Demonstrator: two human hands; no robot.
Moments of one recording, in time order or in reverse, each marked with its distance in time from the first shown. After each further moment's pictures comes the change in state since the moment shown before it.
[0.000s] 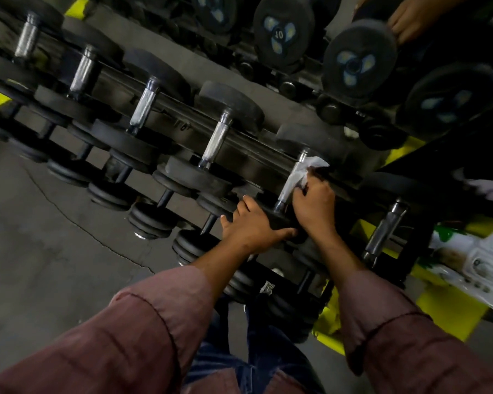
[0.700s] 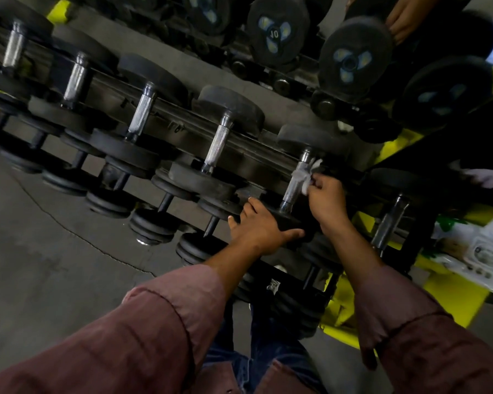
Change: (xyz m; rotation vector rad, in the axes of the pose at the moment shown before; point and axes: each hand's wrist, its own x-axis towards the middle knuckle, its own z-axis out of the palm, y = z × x) left_hand 0.001 -0.004 -0.007 0.027 -0.054 0.037; right_hand 0.007 0.003 -0.001 0.290 -0.092 0.244
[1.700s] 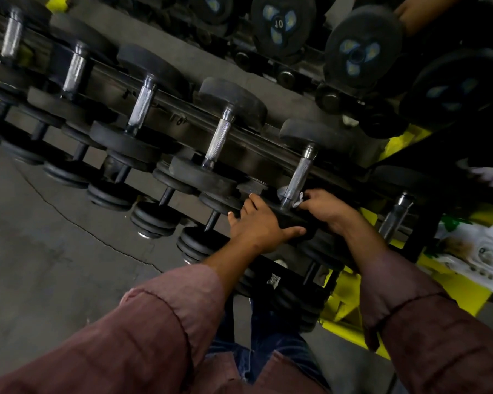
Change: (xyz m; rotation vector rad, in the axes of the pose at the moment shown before) left_hand 0.001 0.000 0.000 0.017 0.026 0.005; right_hand 0.004 0.004 -0.013 -0.073 -0.548 0.167
